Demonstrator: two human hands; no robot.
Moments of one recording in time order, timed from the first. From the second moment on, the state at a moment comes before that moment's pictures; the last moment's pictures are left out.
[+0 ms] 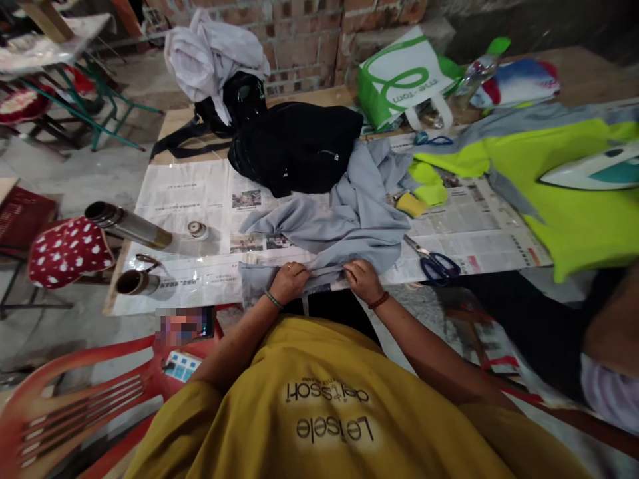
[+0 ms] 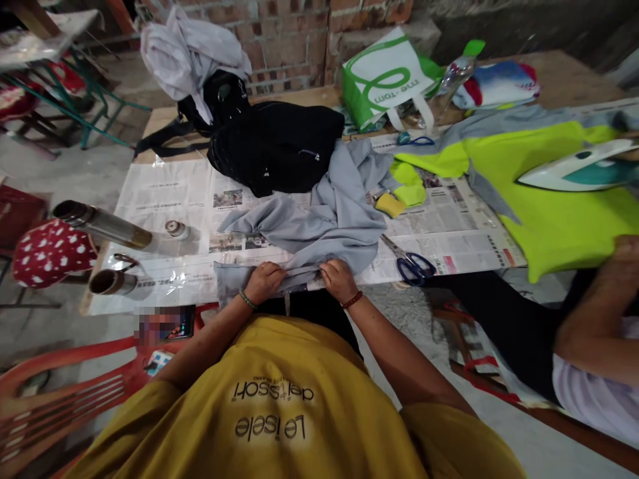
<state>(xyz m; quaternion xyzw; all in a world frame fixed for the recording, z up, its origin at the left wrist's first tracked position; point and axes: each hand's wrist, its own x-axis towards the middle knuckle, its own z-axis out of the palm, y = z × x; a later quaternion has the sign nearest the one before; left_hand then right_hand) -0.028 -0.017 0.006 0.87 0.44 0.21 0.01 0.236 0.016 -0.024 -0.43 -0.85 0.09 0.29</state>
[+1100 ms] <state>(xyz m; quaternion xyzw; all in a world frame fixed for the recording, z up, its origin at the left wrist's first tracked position) -0.032 -0.021 0.001 0.87 0.42 0.26 0.03 0.188 0.014 0.028 -0.34 -0.90 0.17 0.21</state>
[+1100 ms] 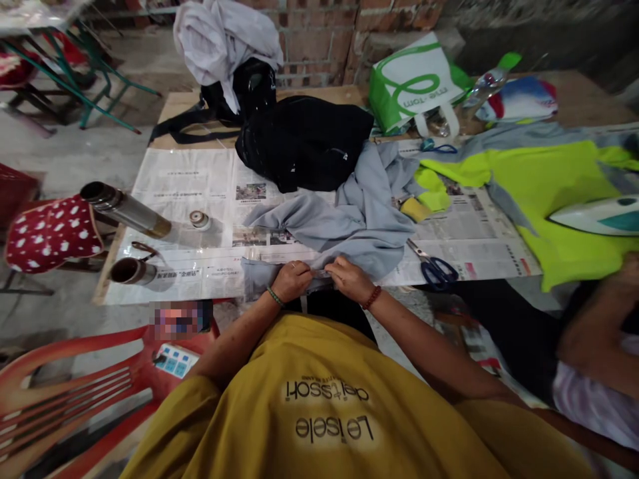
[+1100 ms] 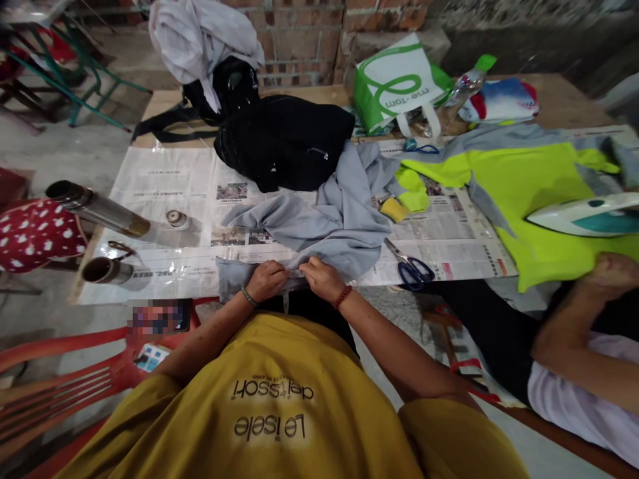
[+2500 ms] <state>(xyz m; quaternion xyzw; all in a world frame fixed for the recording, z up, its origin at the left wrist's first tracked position) -0.032 -0.019 0.001 0.82 0.46 0.34 0.07 0.133 0.057 0.064 -0.52 -0.74 0.41 0.09</state>
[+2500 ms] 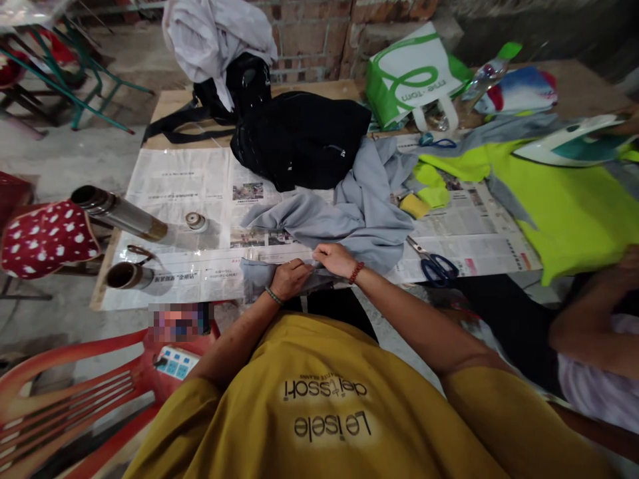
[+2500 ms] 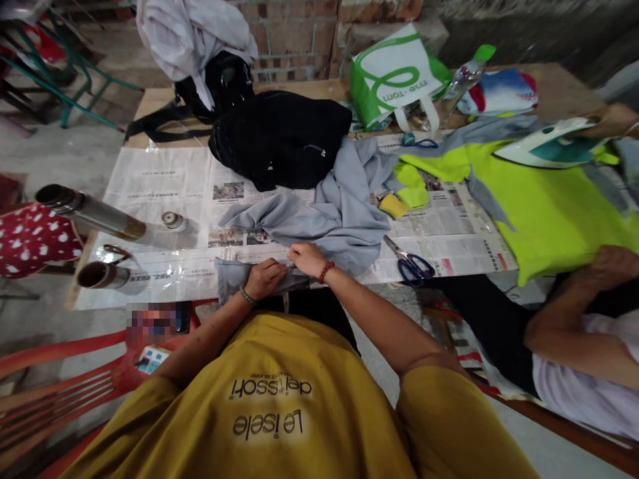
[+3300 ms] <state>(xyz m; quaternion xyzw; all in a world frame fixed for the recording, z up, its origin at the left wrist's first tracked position) -0.041 -0.001 0.010 0.69 0.51 0.37 0.35 0.167 0.031 0.090 -0.36 -0.86 0.18 0.33</state>
